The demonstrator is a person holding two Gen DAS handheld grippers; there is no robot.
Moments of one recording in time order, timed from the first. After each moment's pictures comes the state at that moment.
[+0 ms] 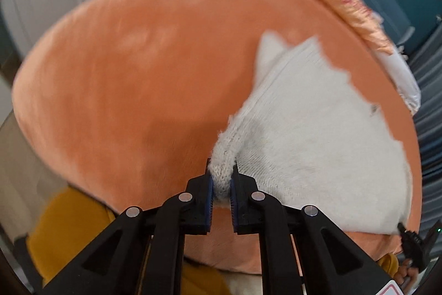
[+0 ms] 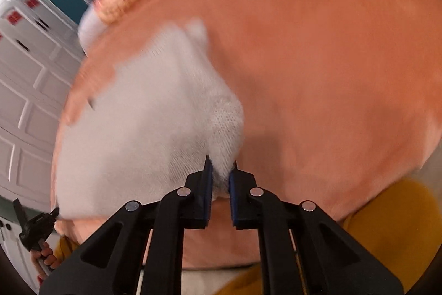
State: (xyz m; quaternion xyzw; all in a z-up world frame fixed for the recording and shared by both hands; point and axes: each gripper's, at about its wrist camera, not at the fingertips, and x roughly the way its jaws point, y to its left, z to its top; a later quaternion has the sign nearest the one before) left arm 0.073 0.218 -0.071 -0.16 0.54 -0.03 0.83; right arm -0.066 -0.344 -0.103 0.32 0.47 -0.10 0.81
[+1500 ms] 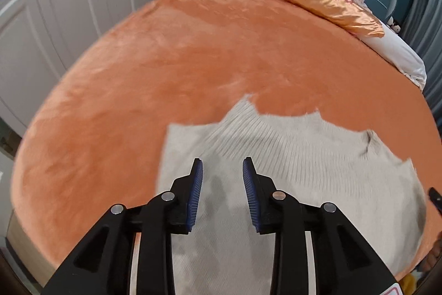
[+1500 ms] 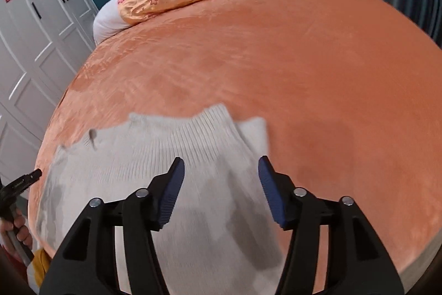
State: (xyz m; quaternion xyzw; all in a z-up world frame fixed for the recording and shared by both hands) left arm 0.201 0.105 -0.028 -0.04 0.49 -0.05 0.87; right arm 0.085 -0.341 -0.045 0.20 0.44 -0.09 0.87
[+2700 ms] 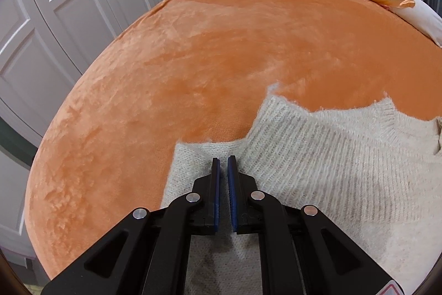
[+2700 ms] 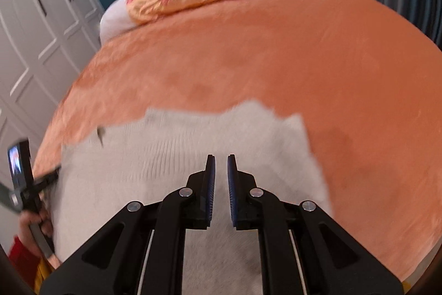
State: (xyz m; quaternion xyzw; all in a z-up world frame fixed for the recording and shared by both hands) left arm 0.231 0.092 -0.090 0.07 0.48 0.04 0.87; right arm 0.078 -0.291 -0.056 0.18 0.42 -0.09 0.88
